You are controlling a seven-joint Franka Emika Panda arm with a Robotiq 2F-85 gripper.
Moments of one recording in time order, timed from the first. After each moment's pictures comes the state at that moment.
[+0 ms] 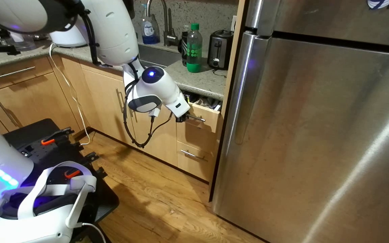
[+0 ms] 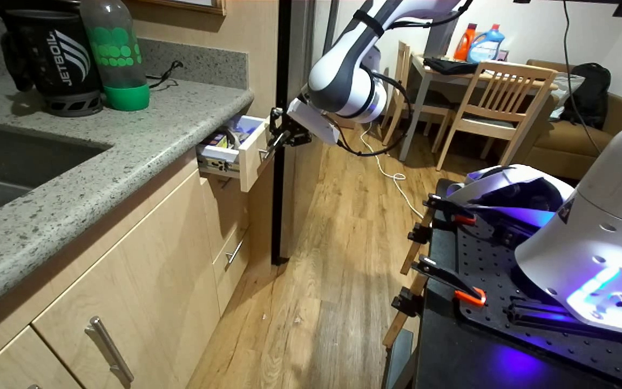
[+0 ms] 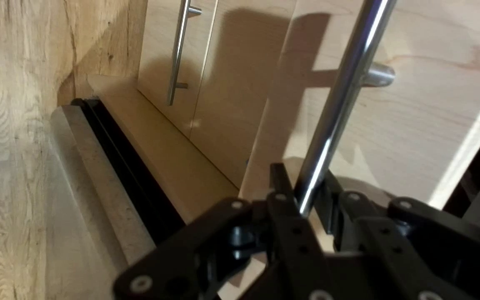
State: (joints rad) arm -0.90 0.82 0.54 -2.18 0.03 3.45 0.46
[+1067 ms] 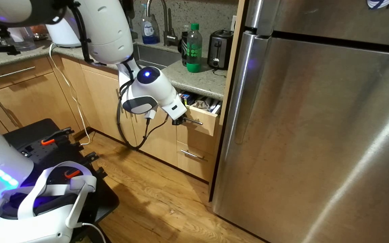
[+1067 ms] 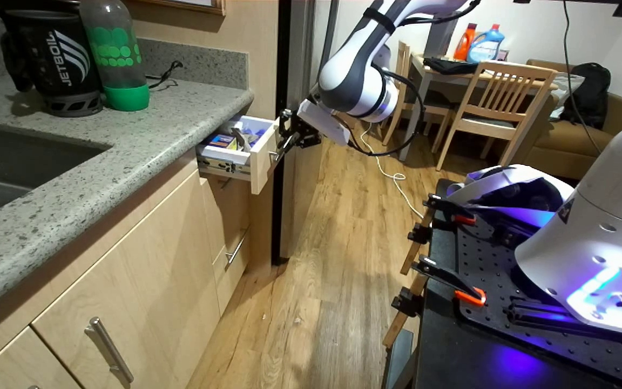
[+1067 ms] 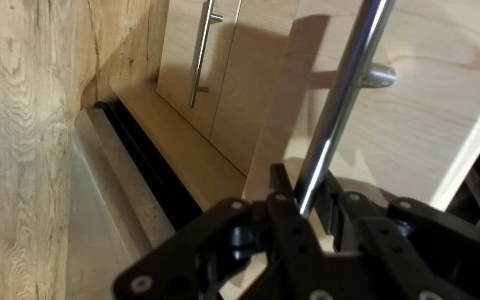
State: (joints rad) arm -0.93 0.78 0.54 -2.26 0.03 3.45 0.46
